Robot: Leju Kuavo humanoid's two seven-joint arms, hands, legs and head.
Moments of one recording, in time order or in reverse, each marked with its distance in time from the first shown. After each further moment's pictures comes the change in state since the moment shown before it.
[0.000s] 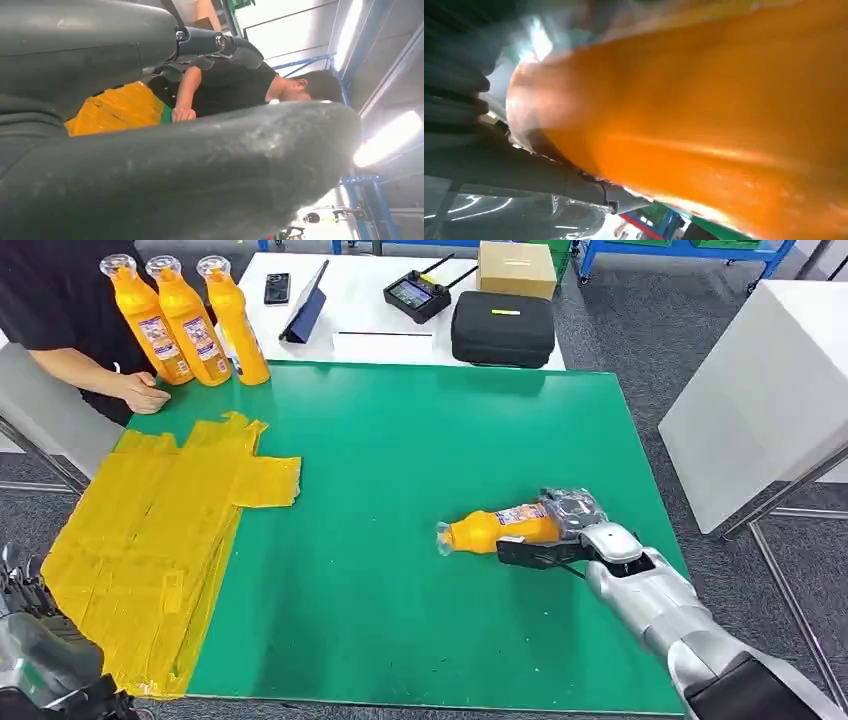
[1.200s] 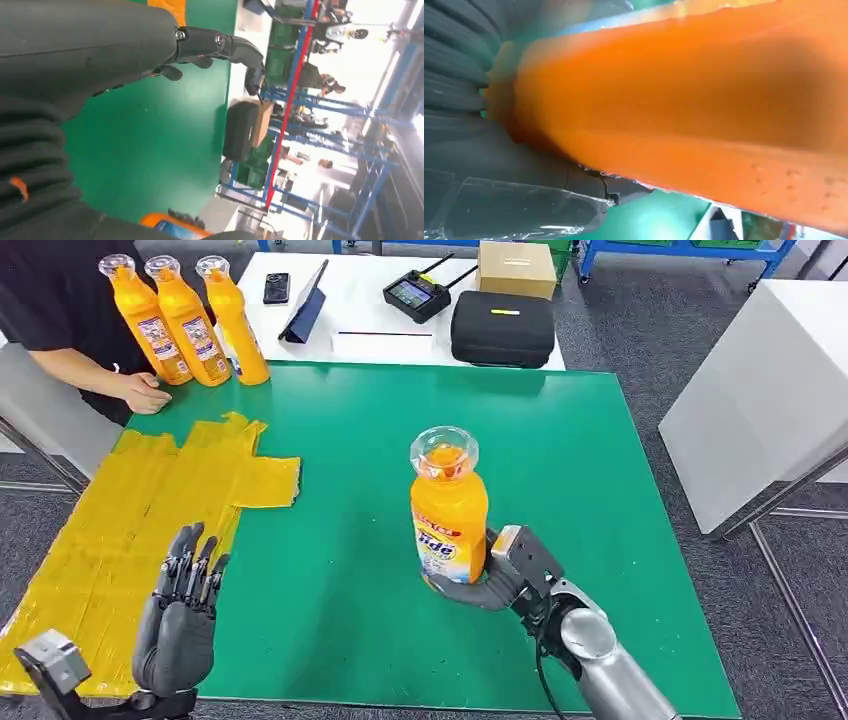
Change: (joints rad) left arm 0.013 0.008 -0.168 0.001 0.400 -0.578 0.133; right arm 0.456 0.098 -0.259 -0.862 -1.092 0.259 -0.159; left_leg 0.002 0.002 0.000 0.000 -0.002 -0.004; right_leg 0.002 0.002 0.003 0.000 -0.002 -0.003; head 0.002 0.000
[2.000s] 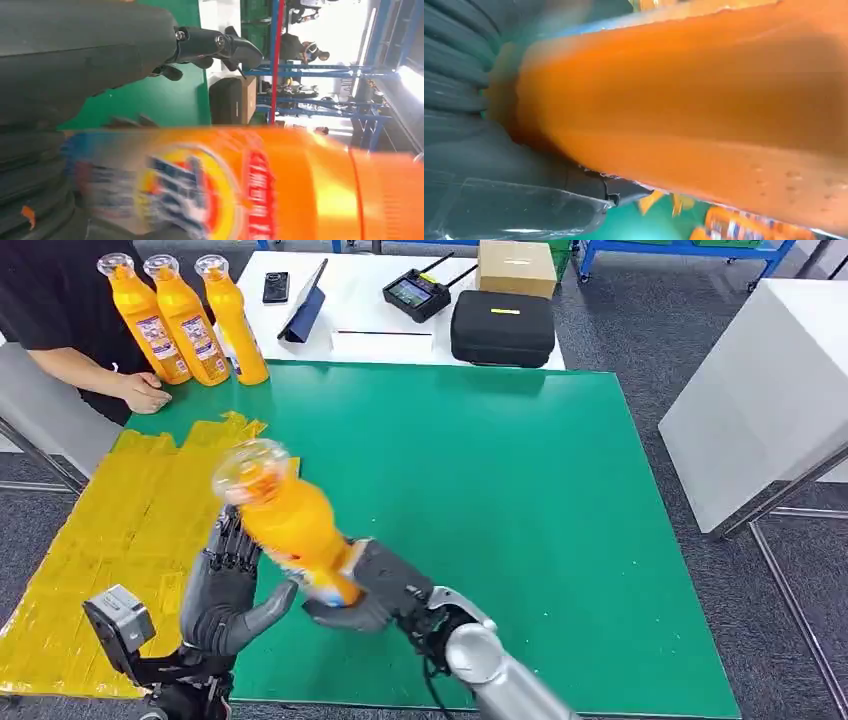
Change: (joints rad) left arm -0.202 -0.005 -0.131 0.077 -0.109 0.028 0.043; right arm -0.076 0.291 0.246 0.076 0.133 -0.139 0.178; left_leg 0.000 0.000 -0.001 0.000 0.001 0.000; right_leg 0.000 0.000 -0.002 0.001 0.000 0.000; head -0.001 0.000
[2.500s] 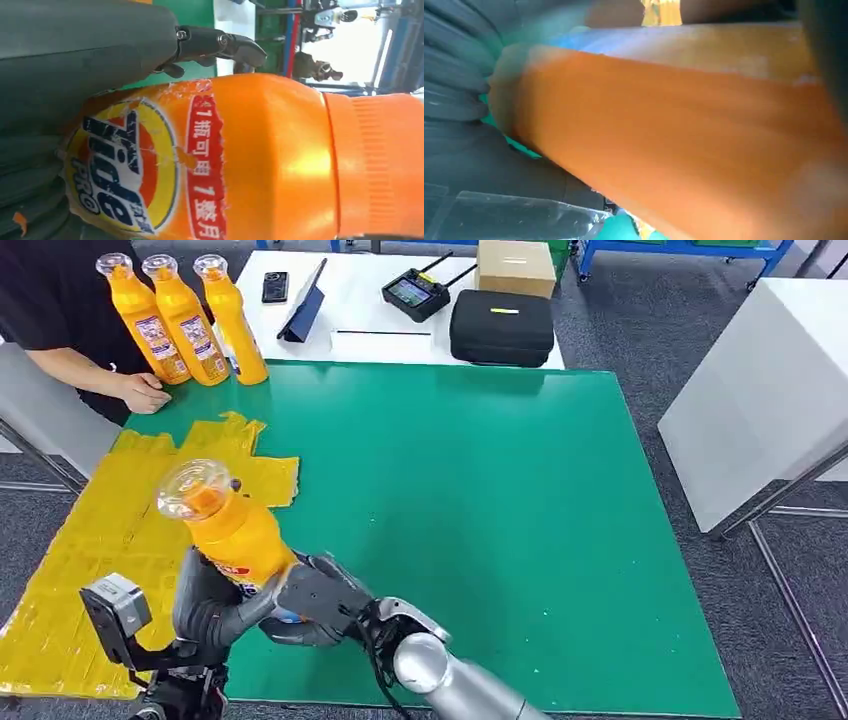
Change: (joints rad) left arm 0.007 -0.011 0.033 0.008 0.020 0.040 0.041; right arm -0.086 0.103 0.148 0.217 0.122 -0.042 0.004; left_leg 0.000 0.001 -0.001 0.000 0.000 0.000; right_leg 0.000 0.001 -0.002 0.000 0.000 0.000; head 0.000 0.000
